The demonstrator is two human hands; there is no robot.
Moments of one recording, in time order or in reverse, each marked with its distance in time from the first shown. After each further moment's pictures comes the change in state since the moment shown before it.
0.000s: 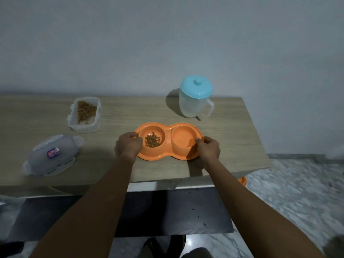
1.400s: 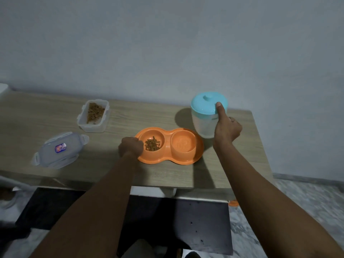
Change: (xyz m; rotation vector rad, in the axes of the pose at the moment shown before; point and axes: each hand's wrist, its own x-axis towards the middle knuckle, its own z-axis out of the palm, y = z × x) left_hand -0.003 0.013 0.013 0.121 0.098 0.008; right_hand 0.038 -0.091 -0.047 0.635 0.189 -0.070
